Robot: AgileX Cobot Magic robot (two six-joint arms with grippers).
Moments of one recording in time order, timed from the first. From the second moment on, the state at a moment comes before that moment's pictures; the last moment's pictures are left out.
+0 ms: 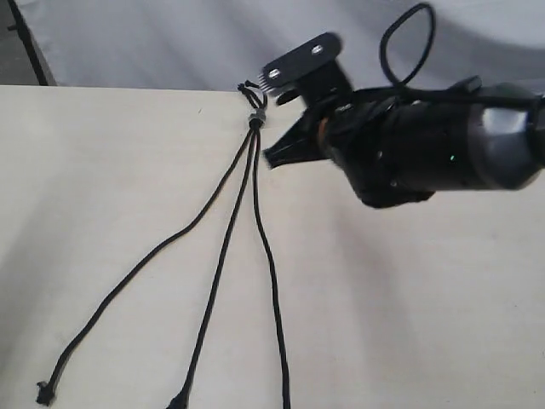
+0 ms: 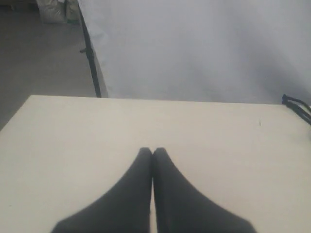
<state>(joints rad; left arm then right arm) 0.20 0.97 -0.60 0.55 0.05 -0.54 0.61 1.78 -1.04 -1.66 0.57 1.59</state>
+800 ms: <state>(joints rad) -0.09 1.19 -0.64 0.53 0.22 -0.53 0.83 2.11 -1.46 -0.07 0.75 0.21</state>
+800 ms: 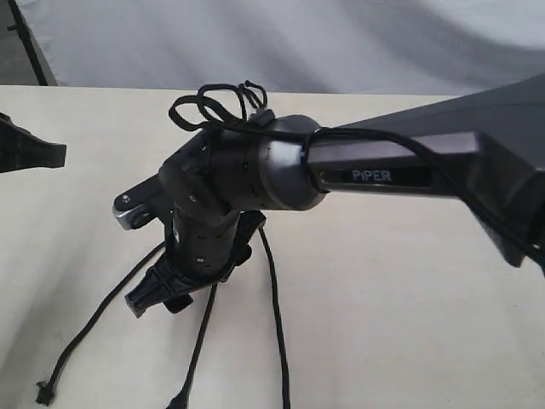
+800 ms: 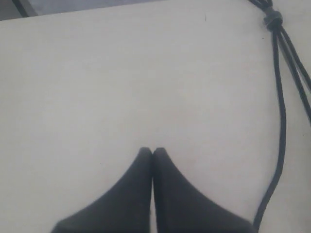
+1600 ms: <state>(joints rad) -0.09 1.19 -0.65 0.53 0.22 -0.52 0.79 2.05 -1.58 -0.11 1.00 0.14</state>
